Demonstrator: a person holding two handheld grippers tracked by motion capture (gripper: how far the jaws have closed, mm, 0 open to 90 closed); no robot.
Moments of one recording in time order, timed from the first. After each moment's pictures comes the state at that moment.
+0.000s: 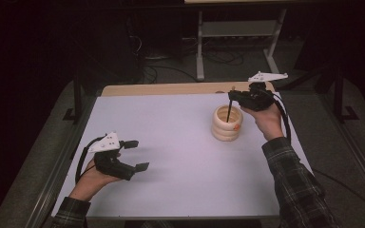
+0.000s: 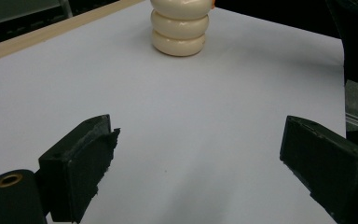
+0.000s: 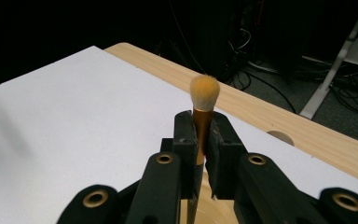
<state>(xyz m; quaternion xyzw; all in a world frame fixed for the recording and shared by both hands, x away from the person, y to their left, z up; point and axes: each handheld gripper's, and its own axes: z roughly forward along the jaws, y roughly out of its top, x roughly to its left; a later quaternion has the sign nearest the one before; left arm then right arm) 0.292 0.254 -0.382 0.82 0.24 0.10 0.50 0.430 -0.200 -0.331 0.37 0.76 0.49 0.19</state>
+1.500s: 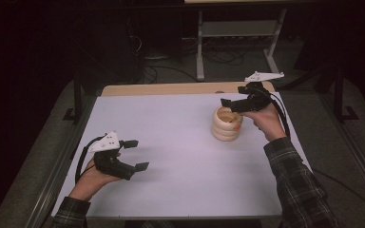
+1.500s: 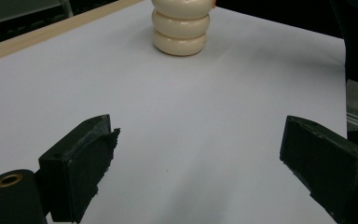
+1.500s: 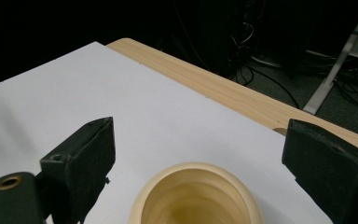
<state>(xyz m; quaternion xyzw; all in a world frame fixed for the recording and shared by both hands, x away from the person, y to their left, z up) 0.293 0.254 -0.382 0.82 0.24 0.10 0.50 0.430 -0.192 -0.330 0.38 0.77 0.49 0.18</state>
